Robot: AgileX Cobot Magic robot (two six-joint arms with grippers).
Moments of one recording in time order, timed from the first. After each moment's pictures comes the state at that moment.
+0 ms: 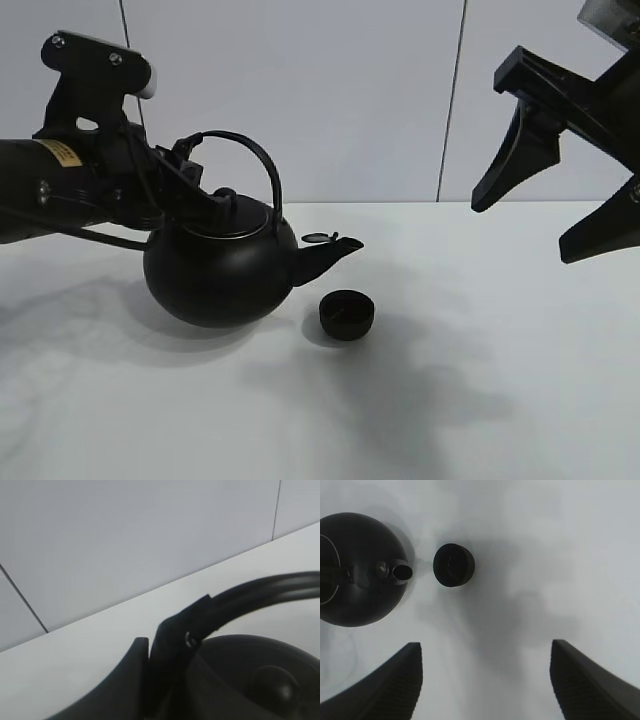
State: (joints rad) left arm -0.57 1.82 -0.67 -0.28 -0.80 0.35; right arm 0.22 1.35 -0.82 0.47 0.61 0.10
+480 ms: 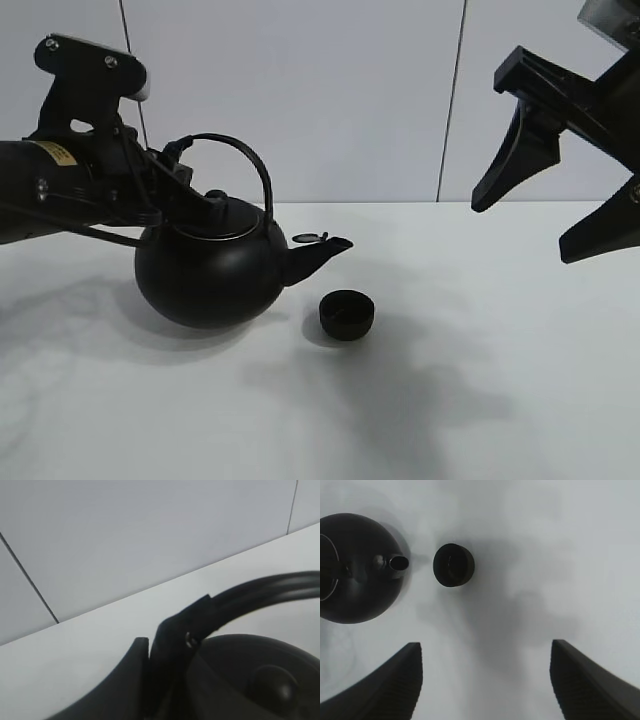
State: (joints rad) left arm -0.57 1.82 -0.67 -0.35 -0.79 0.40; right arm 0.22 1.35 -0.82 0.47 0.61 0.10
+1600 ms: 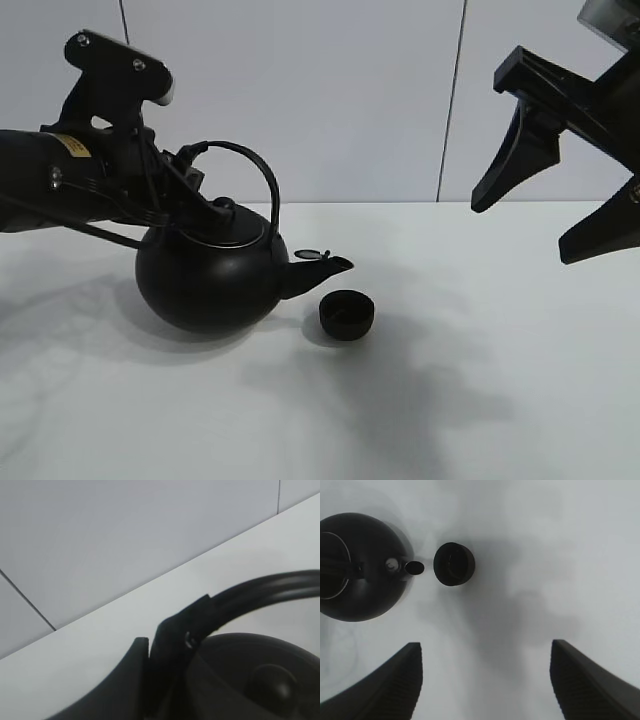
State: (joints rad) left arm -0.57 1.82 -0.72 -0.34 -0.70 0.51; right arm 0.22 1.35 -0.82 0.47 0.61 0.10
